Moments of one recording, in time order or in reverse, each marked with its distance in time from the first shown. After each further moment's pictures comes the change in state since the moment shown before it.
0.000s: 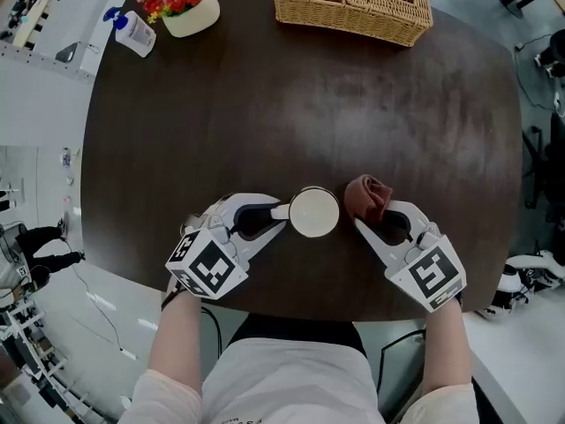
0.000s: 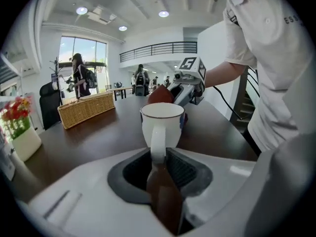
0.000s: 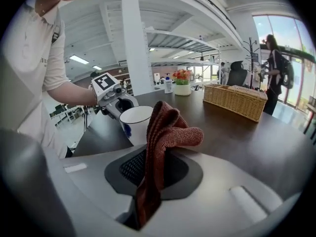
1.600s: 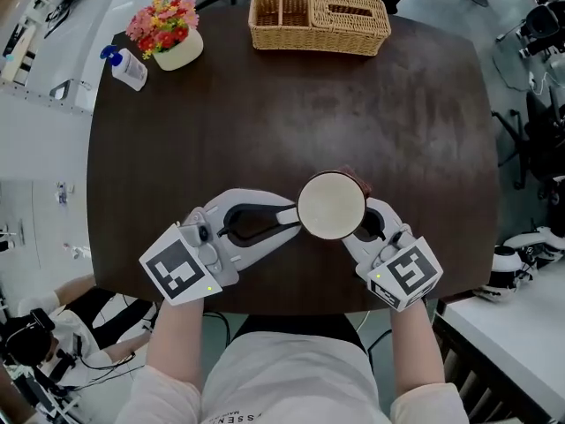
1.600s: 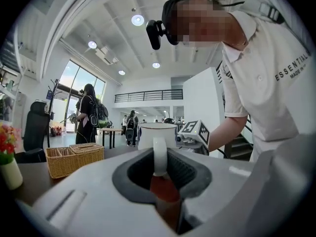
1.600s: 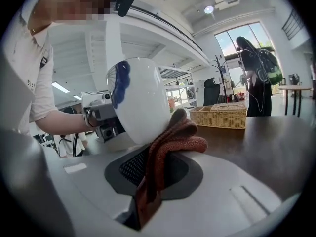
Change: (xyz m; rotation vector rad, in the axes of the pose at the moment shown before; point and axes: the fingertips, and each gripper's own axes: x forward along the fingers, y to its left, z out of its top) left arm -0.072 0.004 0.145 0.067 -0.461 -0.164; right arm -0.013 0.015 0.070 0.161 -0.322 -0.175
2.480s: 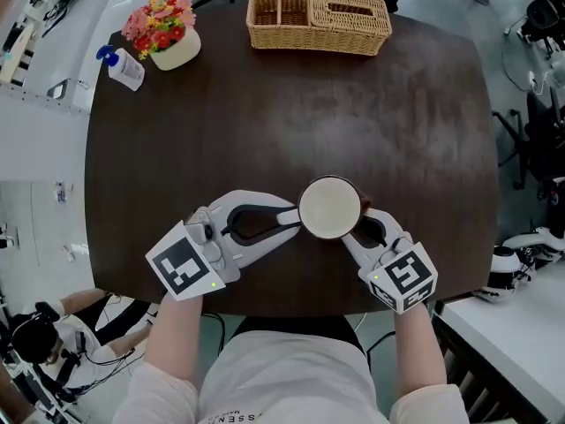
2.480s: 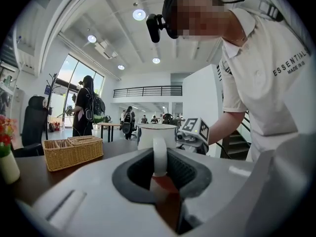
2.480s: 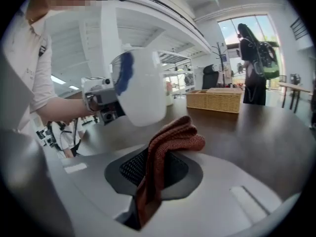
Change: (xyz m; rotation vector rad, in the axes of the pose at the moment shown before) left arm 0.010 0.002 -0.015 0.034 0.016 -0.032; right arm -0.013 -0.012 -0.052 0.023 0.178 -0.026
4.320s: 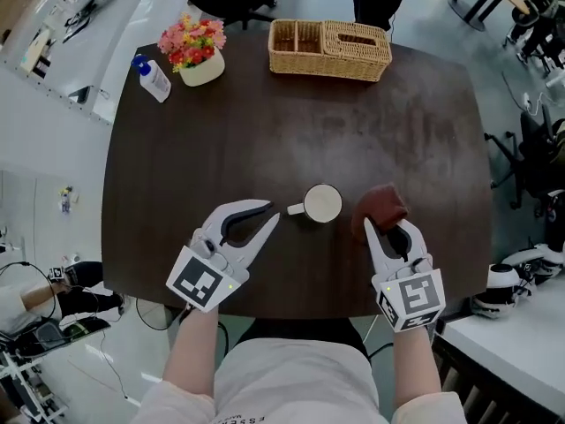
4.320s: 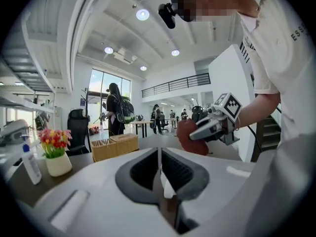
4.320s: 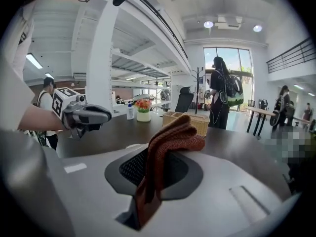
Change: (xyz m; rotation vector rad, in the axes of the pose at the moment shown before) left arm -0.063 0.010 -0.012 -0.065 0.048 0.448; right arm -0.056 0.001 0.056 -0.057 -0.120 -0.368
